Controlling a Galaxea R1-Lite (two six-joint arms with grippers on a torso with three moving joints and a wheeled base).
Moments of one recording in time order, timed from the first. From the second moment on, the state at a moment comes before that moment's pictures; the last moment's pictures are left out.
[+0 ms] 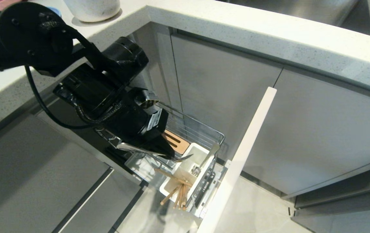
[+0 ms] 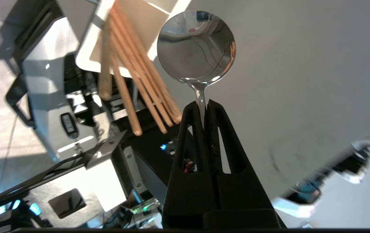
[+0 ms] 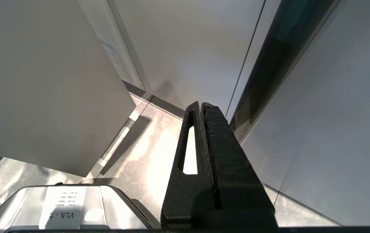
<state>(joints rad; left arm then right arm) -0.61 1.85 -1.91 1.14 -0.35 -0.55 0.00 0.00 0.00 0.00 0.00 0.03</state>
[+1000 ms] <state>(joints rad) -0.61 2.00 -1.93 1.09 -0.36 -0.55 0.00 0.00 0.00 0.00 0.00 0.03</state>
